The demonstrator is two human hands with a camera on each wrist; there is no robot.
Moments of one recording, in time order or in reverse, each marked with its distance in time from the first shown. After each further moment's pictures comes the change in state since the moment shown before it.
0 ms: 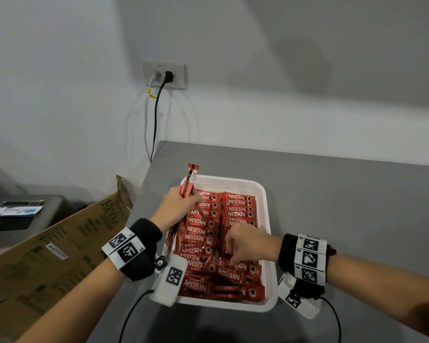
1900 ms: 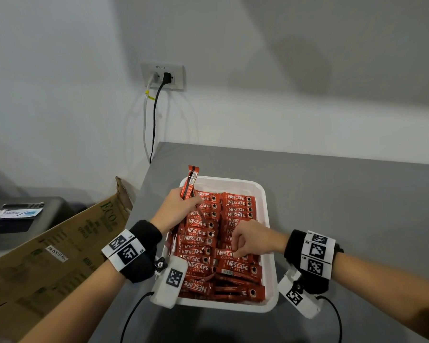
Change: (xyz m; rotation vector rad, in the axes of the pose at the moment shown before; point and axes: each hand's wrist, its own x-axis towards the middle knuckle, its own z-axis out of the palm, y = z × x) left_hand -0.002 0.001 0.001 -0.009 -0.043 -0.041; right_hand 0.001 0.021 -0.007 0.170 -0.042 0.088
